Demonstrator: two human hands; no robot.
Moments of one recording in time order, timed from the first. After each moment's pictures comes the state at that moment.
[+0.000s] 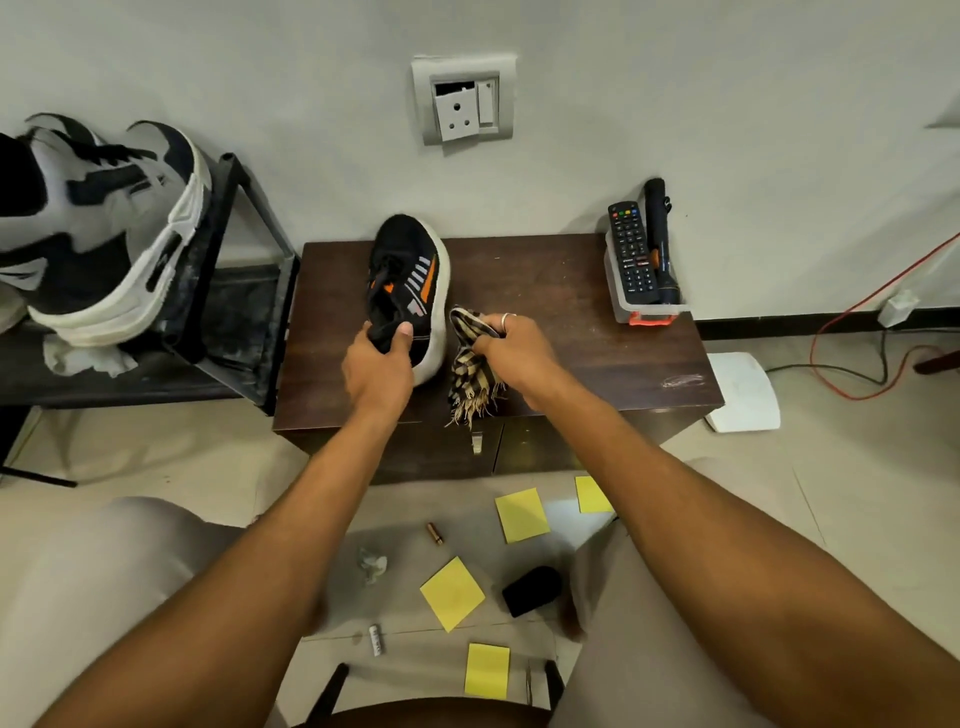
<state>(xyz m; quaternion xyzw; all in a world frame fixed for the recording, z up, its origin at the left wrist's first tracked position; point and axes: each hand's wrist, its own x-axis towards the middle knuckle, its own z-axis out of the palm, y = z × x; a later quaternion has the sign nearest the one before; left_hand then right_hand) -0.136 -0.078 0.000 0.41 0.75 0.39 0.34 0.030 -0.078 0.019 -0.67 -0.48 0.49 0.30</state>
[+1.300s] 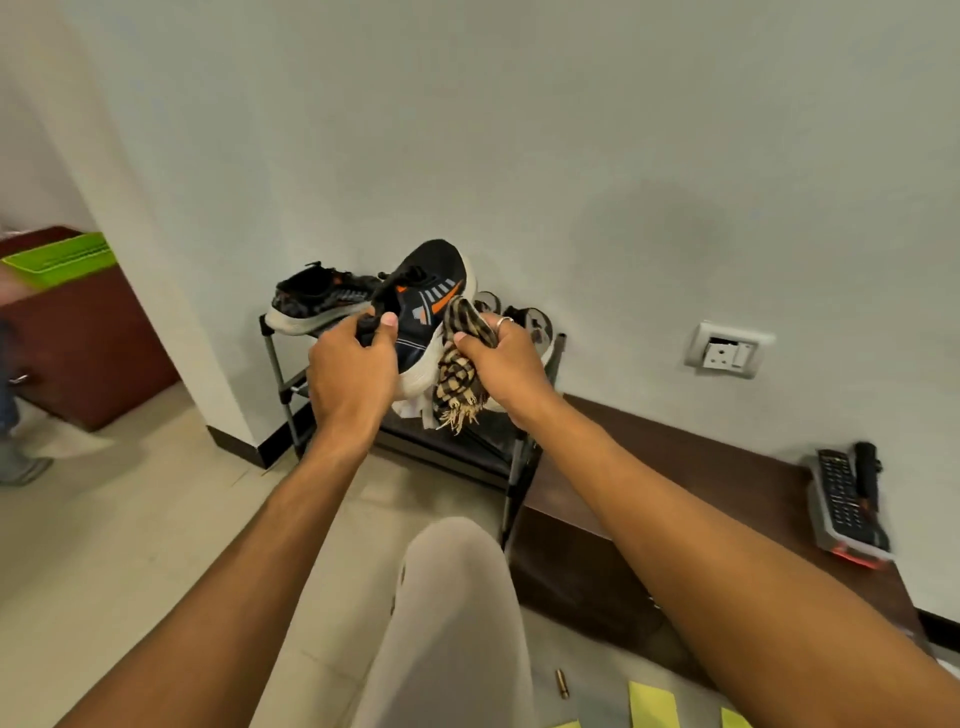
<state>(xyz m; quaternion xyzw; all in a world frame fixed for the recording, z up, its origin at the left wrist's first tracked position) -0.433 -0.259 0.258 0.34 0.76 0.56 0.07 -0.304 -0.168 0.248 -0.42 -0.68 0.46 0.38</state>
